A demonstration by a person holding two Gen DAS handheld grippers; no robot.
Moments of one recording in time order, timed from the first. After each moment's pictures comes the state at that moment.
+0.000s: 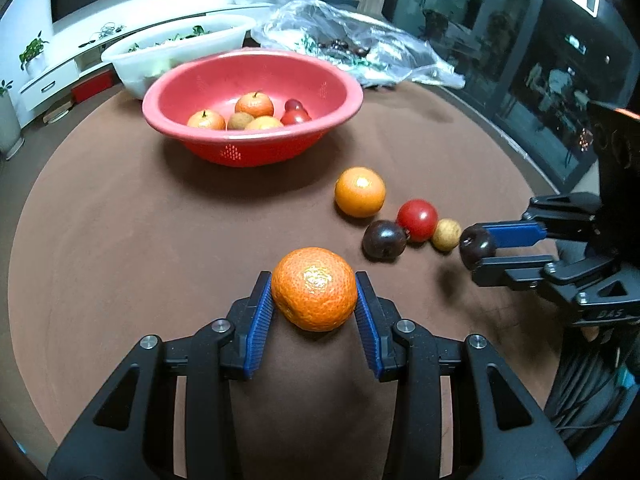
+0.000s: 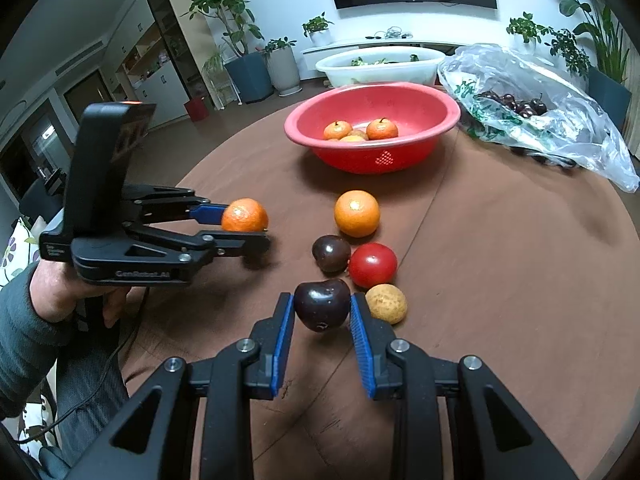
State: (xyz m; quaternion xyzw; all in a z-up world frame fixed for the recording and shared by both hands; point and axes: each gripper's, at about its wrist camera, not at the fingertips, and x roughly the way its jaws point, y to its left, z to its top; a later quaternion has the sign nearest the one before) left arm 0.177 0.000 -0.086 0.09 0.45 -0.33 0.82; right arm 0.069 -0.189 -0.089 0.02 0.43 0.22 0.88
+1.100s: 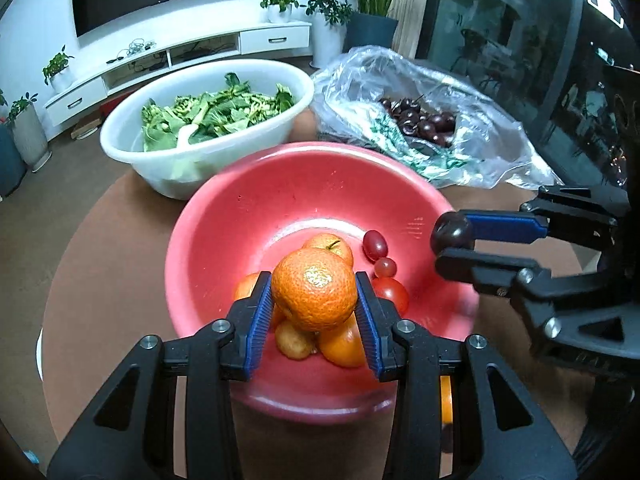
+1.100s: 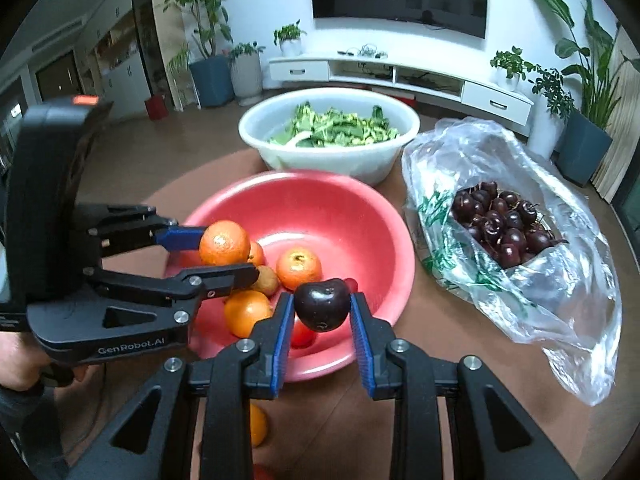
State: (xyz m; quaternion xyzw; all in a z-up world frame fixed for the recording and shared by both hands) left arm 0.329 -0.054 -0.059 0.10 0.43 -0.27 0.86; right arm 0.232 -0.185 -0.052 -0.06 0.42 0.15 0.90
